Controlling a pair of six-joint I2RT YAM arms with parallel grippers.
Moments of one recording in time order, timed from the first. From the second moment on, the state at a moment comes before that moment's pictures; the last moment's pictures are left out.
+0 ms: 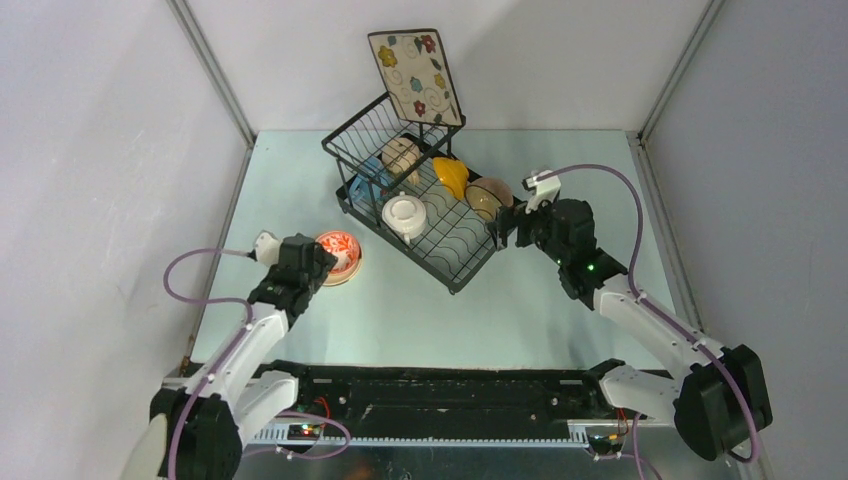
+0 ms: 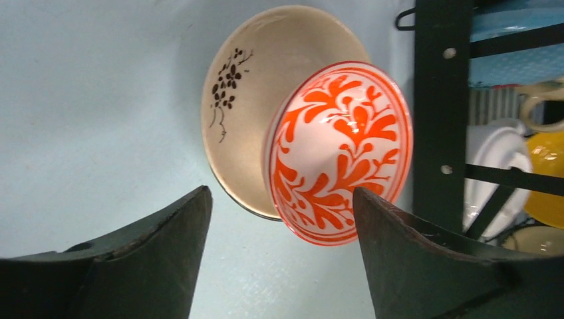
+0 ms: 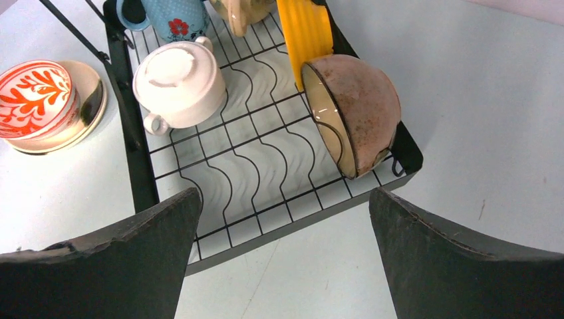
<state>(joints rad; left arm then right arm) -0.18 0.91 0.50 -0.35 -0.37 -1.03 0.46 1.13 0.73 0.11 -0.08 0.09</state>
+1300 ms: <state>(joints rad) -0.18 0.66 0.50 -0.46 -0.37 -1.04 0.47 1.08 0.69 0.17 -0.07 0.11</state>
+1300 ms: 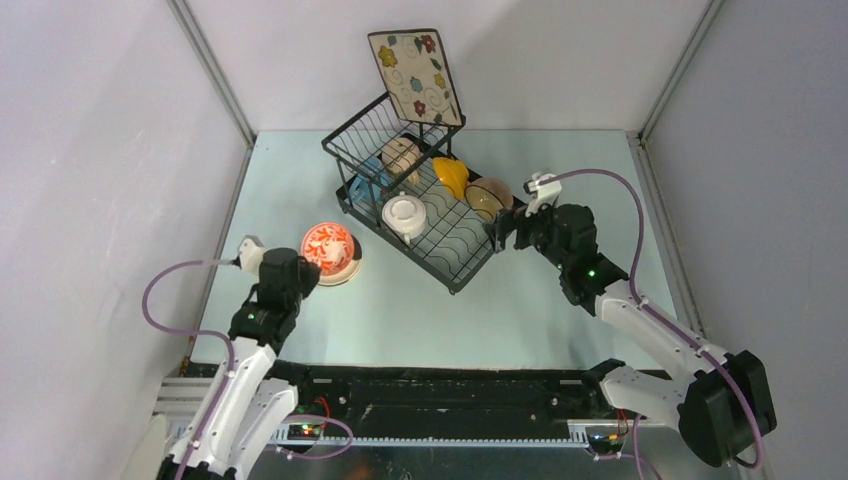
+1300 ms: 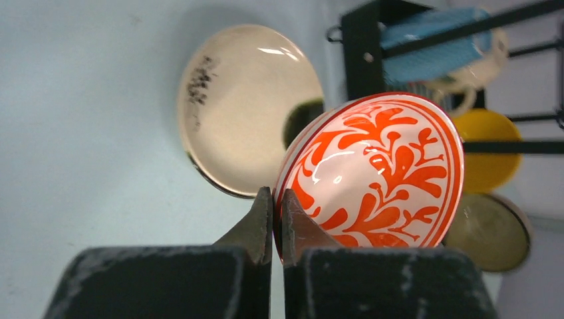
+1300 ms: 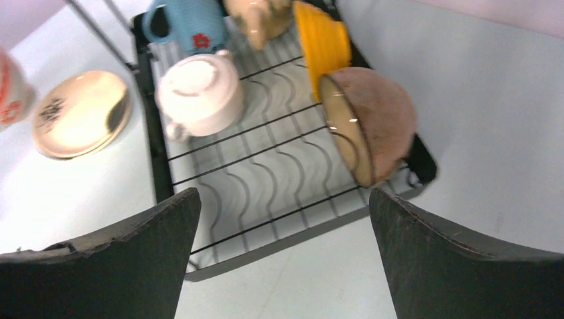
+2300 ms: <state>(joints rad) -0.33 0.72 0.41 0.09 0.32 -1.14 0.86 1.27 0.69 0.55 -0.21 0.74</state>
